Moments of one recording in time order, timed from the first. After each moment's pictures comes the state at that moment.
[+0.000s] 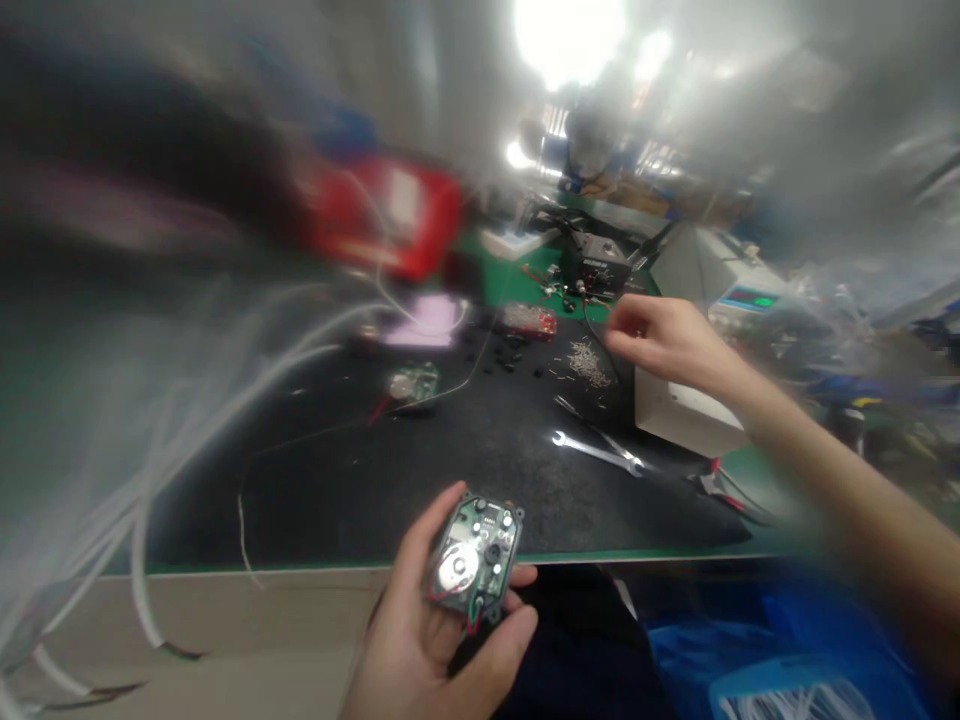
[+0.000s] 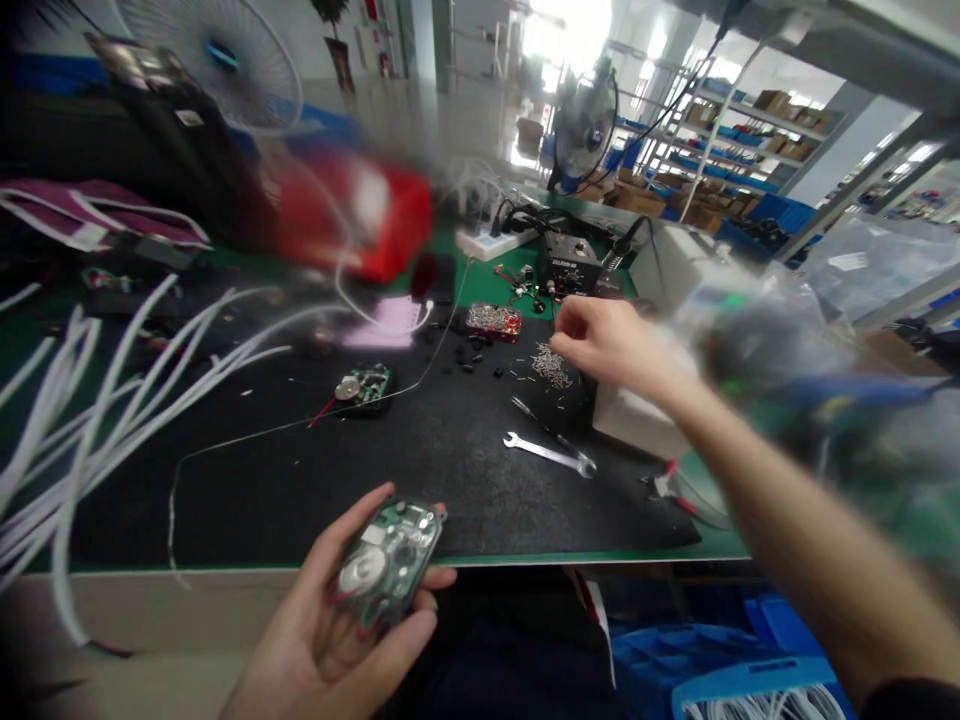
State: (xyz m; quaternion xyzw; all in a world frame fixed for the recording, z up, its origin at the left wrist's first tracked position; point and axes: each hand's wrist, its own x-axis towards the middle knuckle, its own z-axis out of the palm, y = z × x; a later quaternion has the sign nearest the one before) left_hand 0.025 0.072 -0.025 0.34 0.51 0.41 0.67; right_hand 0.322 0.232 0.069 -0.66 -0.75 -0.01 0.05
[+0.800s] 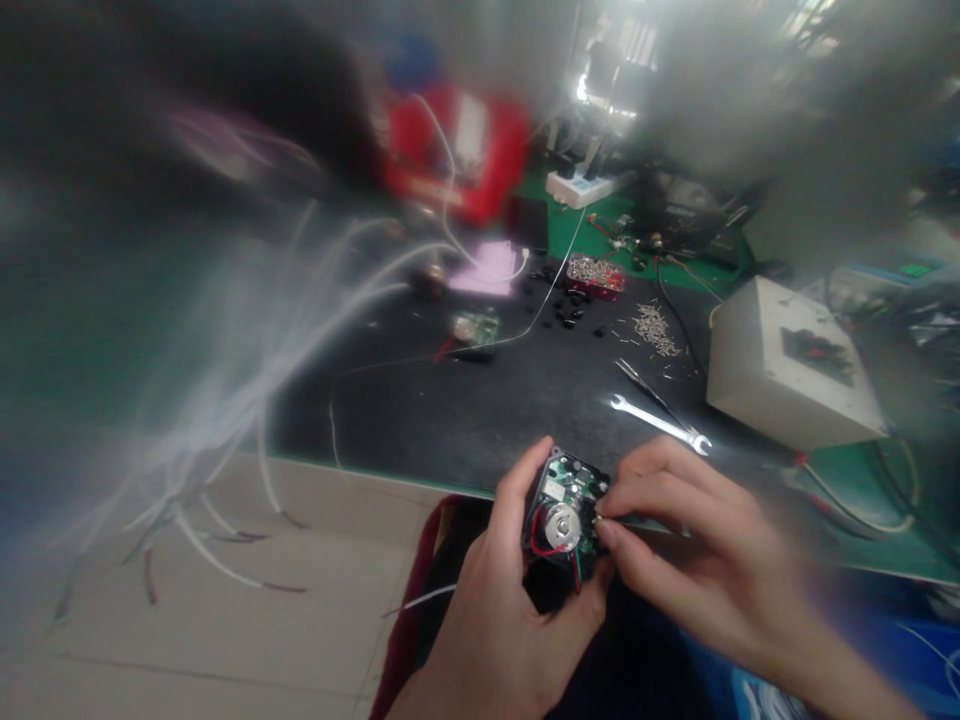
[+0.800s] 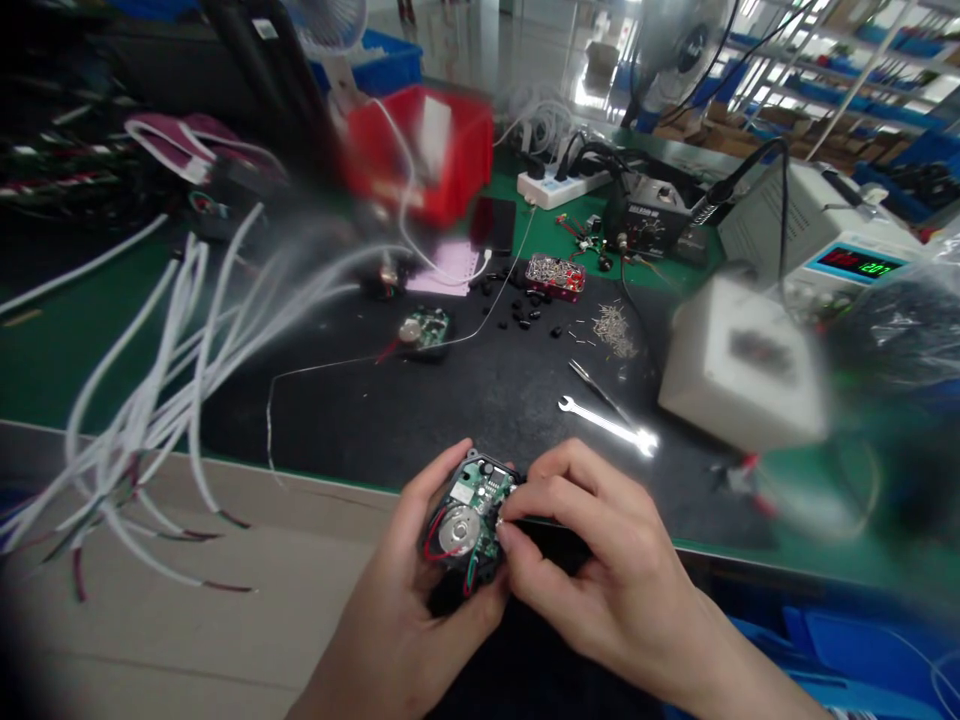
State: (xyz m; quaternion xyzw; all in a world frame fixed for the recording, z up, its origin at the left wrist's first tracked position) left_hand 0.033 0.063 -0.028 0.47 0.50 0.39 0.62; right_hand 0.223 0.076 0.011 -0.48 -0.76 0.26 0.34
